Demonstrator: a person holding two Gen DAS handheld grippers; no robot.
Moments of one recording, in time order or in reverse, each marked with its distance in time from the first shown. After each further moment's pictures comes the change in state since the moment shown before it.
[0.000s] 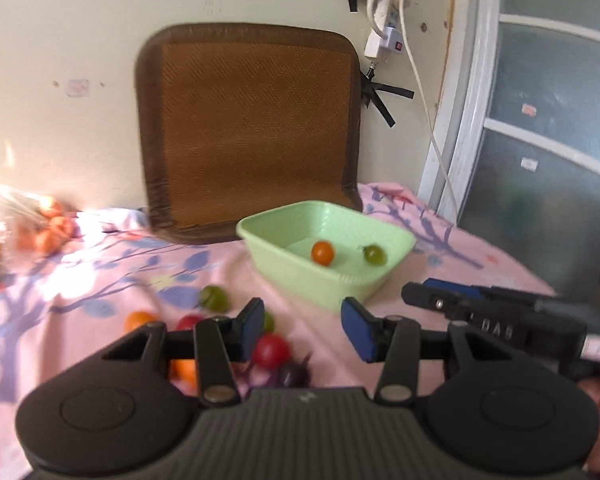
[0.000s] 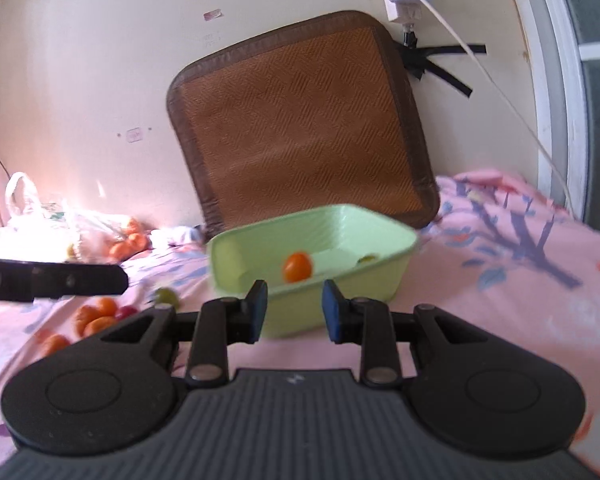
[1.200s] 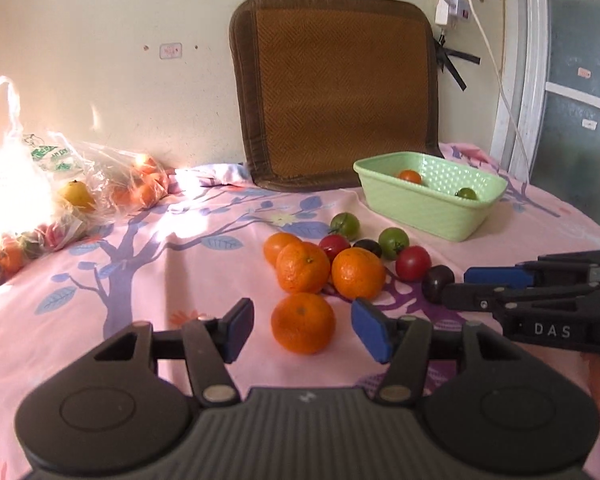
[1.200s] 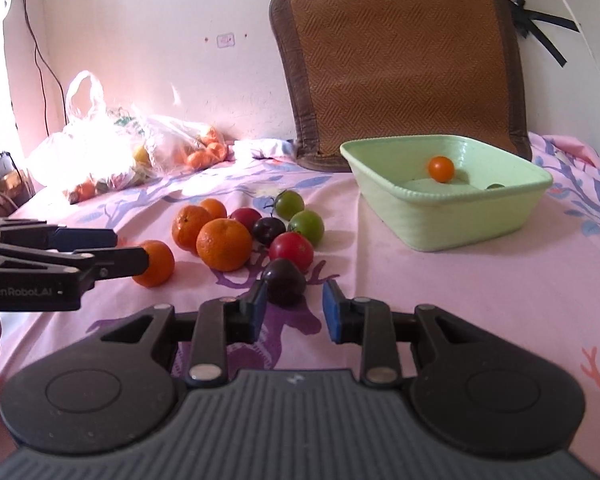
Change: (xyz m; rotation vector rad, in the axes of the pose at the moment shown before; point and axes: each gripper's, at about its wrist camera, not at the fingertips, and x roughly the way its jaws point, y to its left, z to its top) left arm -0.012 0.067 -0.042 -0.001 0.084 0.171; right arm 0.024 0.094 -0.031 -0.161 0.198 0.088
